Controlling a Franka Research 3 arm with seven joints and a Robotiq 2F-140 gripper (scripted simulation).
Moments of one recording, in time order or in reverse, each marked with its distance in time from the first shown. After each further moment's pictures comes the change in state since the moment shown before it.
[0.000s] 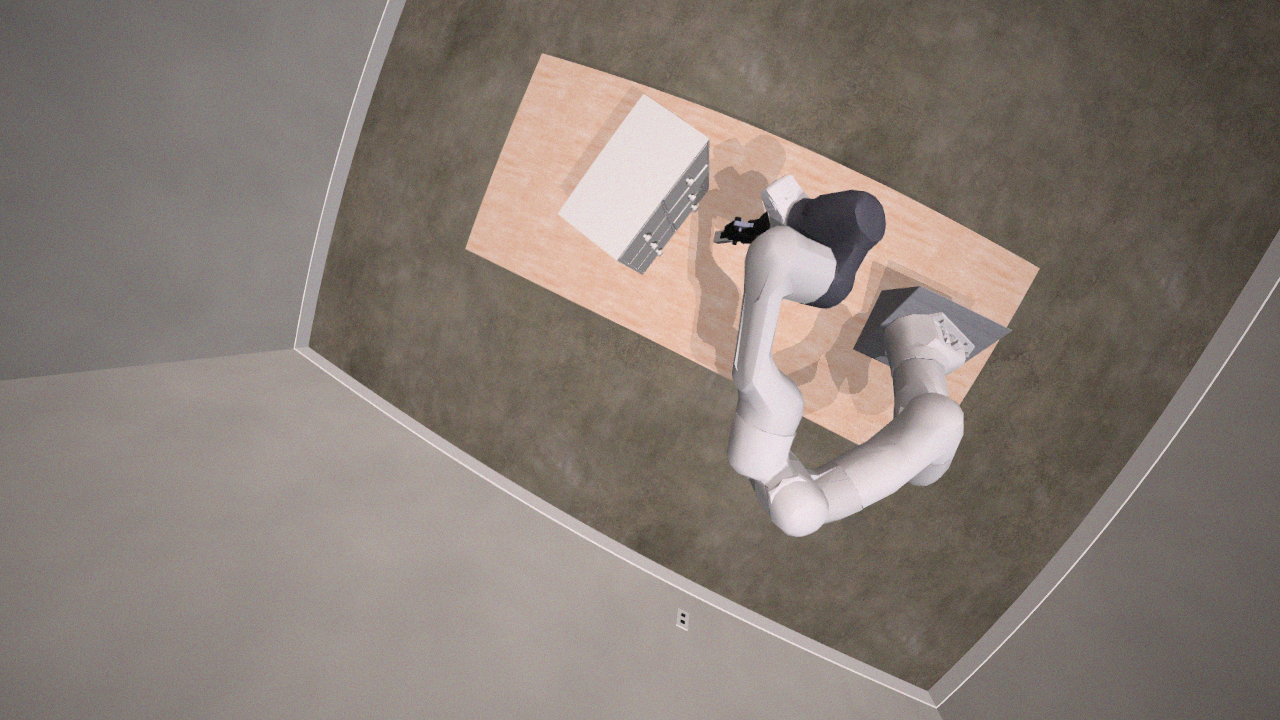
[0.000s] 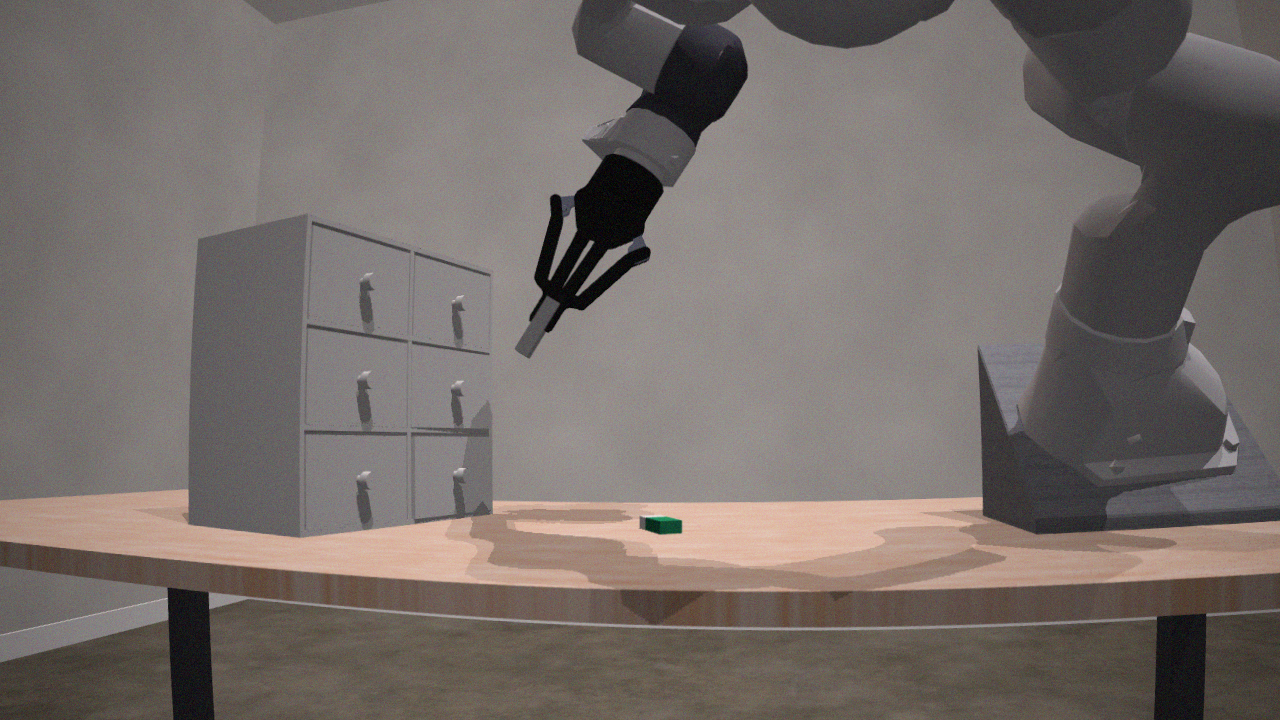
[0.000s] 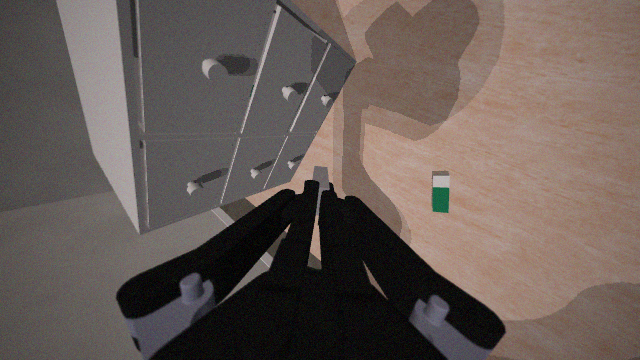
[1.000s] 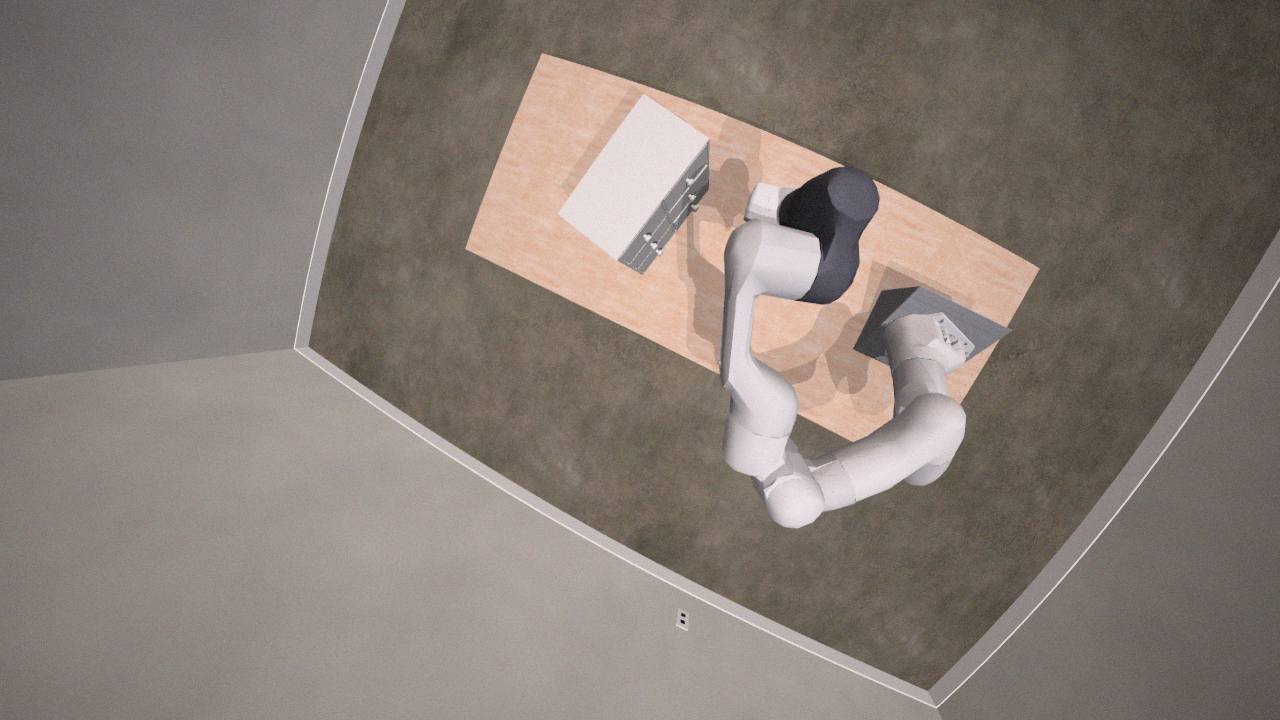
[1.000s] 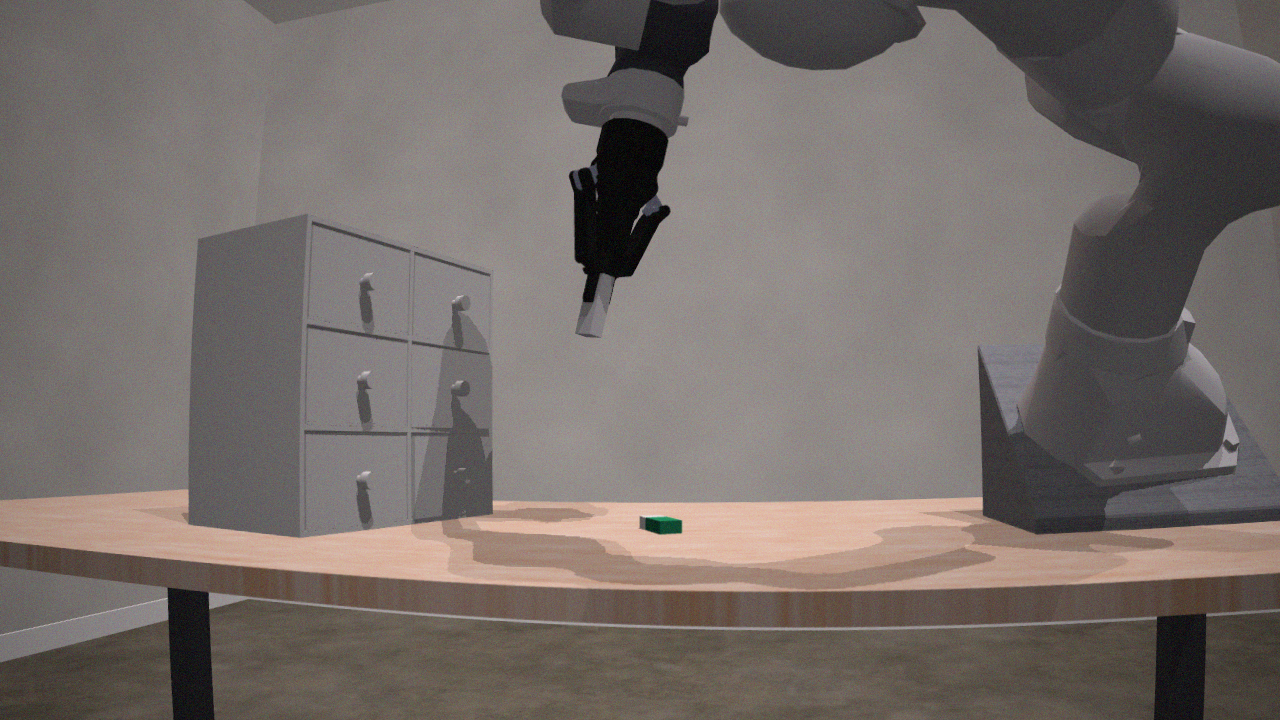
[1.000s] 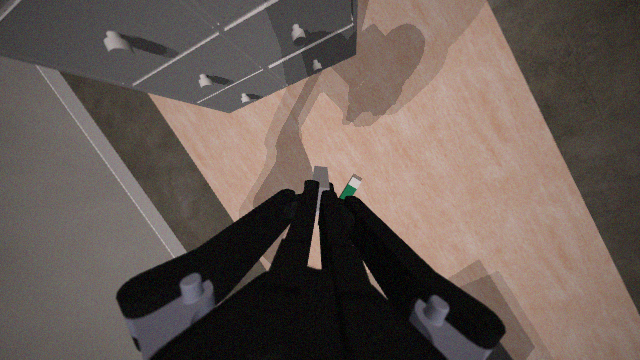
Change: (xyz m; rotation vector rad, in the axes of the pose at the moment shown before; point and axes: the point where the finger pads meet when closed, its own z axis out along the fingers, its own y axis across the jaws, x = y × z) arm -0.007 0.040 -0.050 -0.307 -0.122 -0.636
